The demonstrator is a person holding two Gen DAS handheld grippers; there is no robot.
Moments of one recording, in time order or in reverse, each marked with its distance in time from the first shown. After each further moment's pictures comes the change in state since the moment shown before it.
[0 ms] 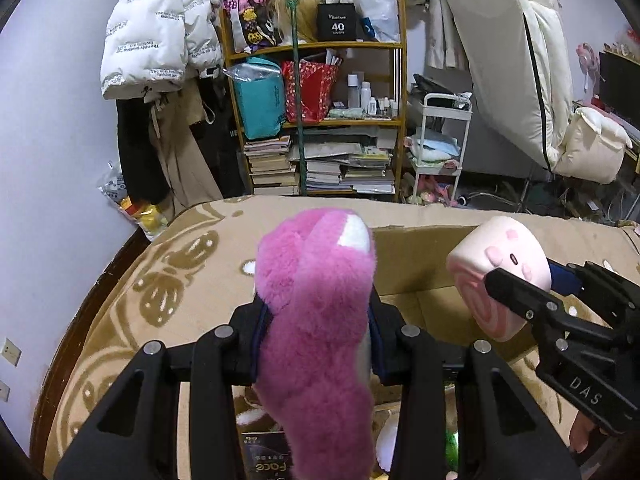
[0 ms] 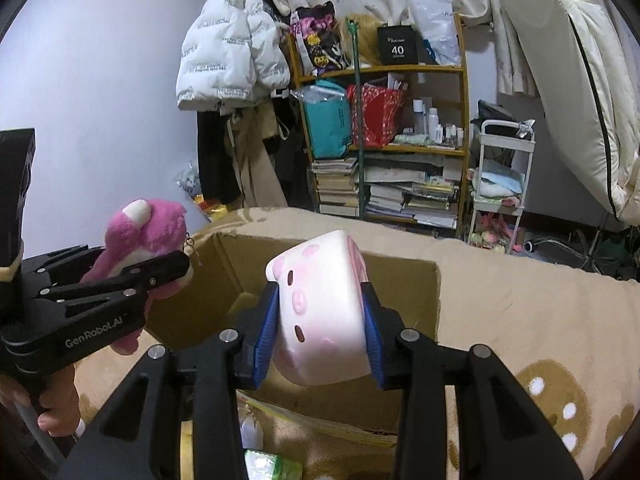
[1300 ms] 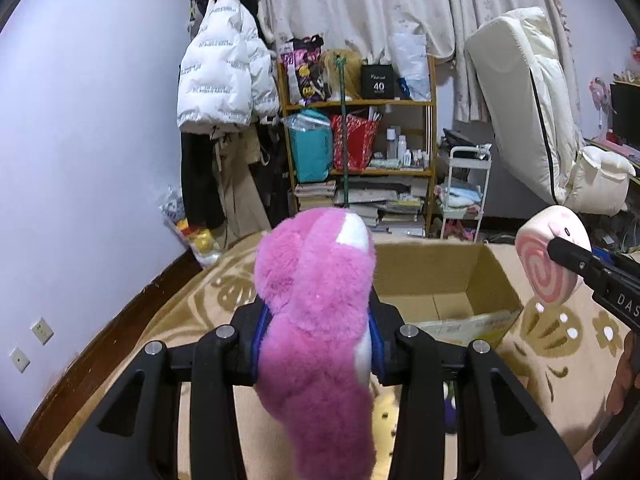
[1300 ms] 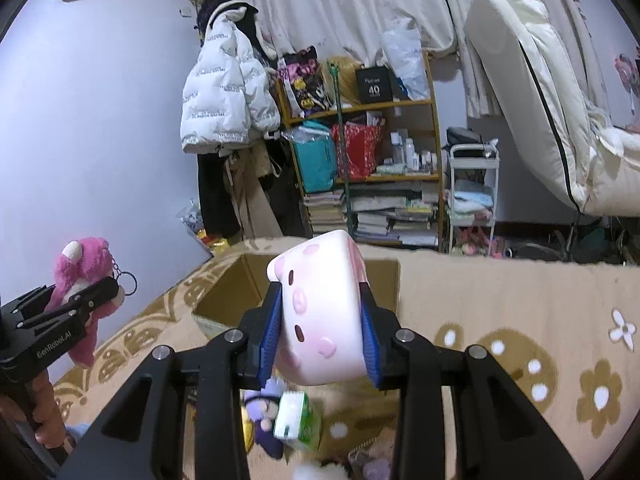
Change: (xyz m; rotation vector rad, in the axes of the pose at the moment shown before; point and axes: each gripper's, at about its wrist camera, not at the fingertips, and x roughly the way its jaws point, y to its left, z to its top) left arm -0.150 0.030 -0.046 -0.065 -0.200 0.137; right arm -0.117 0.012 -0.007 0.049 -0.155 -0.026
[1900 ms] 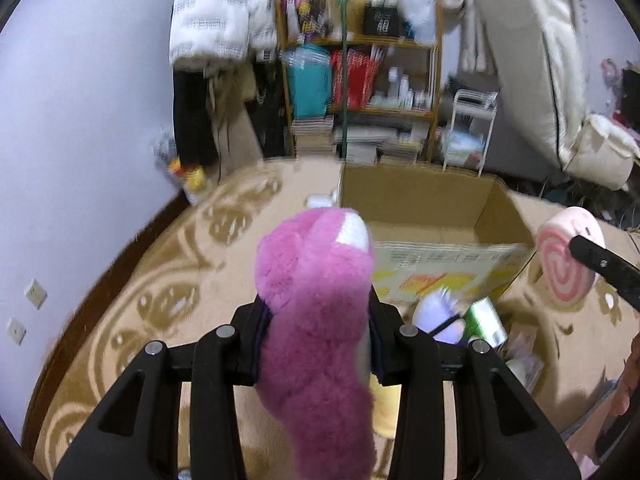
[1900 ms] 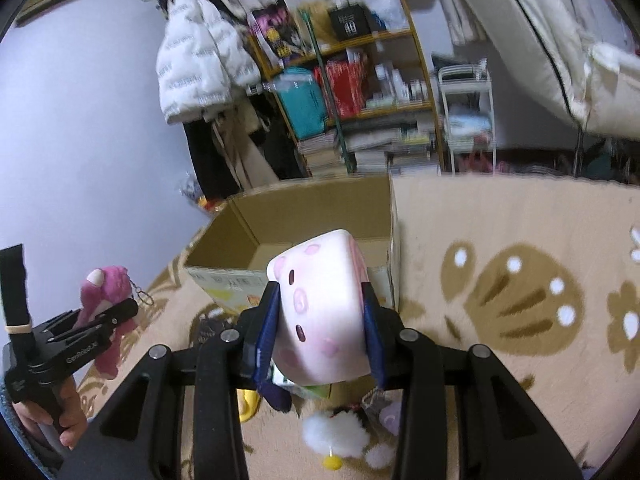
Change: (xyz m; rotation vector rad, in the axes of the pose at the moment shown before) left arm 0.021 0.010 -0.041 -0.013 0.187 -0.020; right arm 0.005 -0.024 -0.044 0.122 0.151 0.019
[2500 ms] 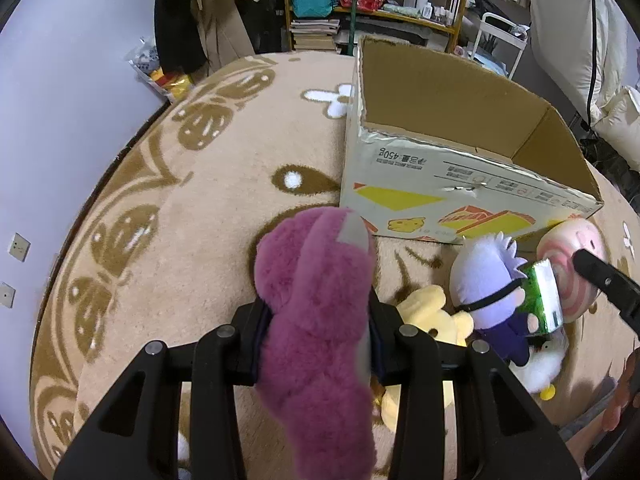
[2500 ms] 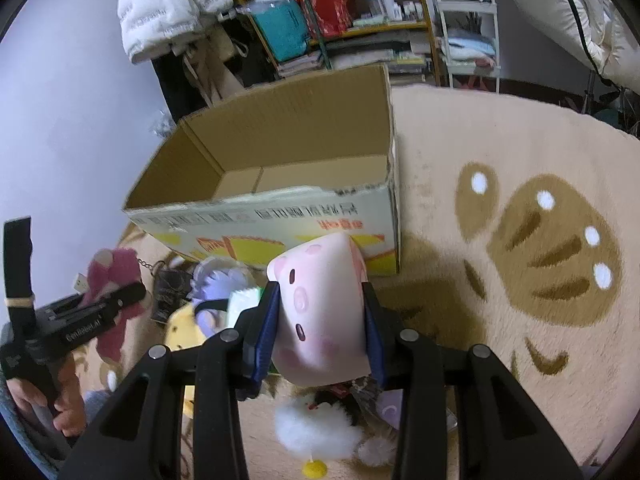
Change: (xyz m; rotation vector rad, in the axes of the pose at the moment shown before) left arm 0.104 0.003 -0.024 -0.045 0.397 -0.018; right arm 0.083 -0.026 -0.027 0.080 0.316 -0.001
